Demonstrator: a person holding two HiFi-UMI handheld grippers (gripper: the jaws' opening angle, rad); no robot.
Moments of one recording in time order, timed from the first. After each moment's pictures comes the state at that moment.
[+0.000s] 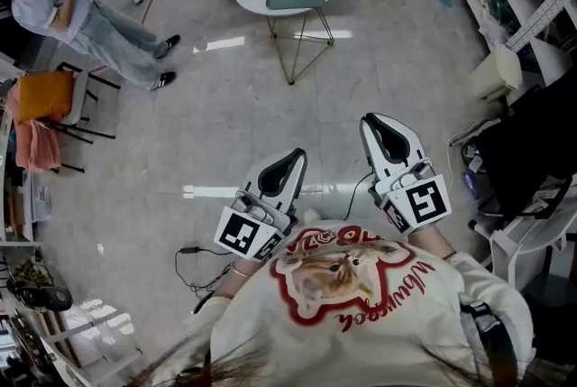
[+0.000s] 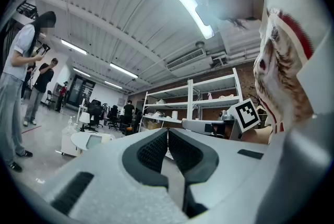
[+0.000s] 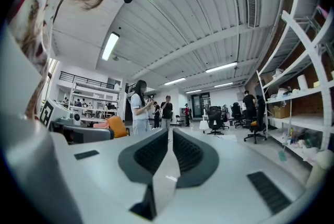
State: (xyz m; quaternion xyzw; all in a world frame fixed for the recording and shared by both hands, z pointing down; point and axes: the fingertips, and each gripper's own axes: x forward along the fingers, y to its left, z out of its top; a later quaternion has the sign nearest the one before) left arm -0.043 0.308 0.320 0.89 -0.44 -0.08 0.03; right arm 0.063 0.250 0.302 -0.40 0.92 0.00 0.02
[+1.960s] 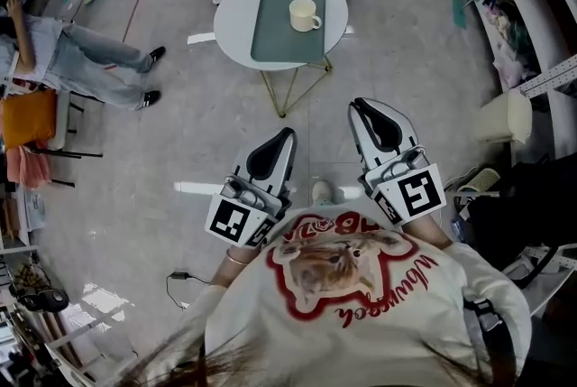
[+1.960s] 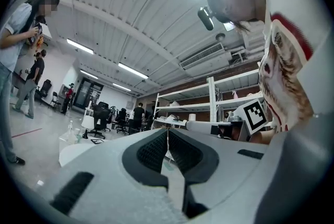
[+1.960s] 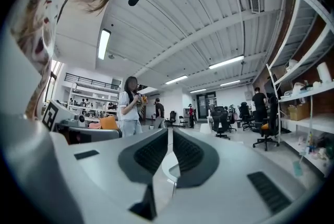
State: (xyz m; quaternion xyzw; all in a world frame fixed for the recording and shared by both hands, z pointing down) left arm -0.054 -0.023 0.314 0.87 -0.48 -0.09 0.02; right arm 0.043 -0.073 0.295 -0.36 0.93 0.01 0.02
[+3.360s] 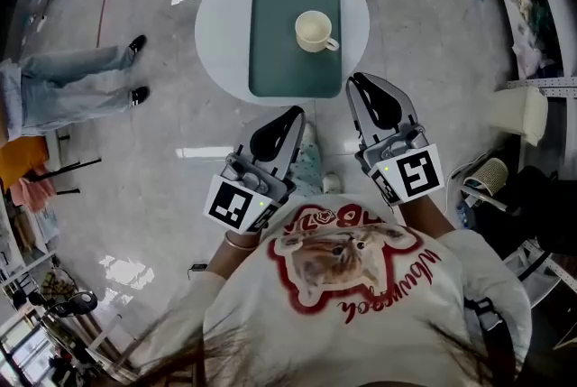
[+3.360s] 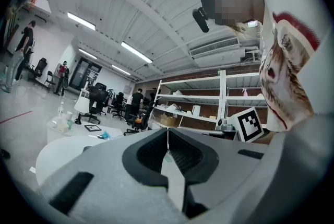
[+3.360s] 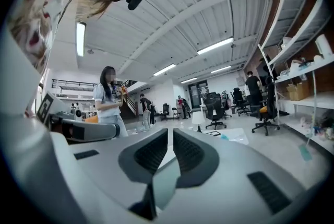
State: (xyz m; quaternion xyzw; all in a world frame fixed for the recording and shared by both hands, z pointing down) left arm -0.104 -0.260 0.356 0.89 -0.44 -0.07 0.11; right arm -0.029 -0.313 0.363 -0.39 0.92 -0.06 0.00
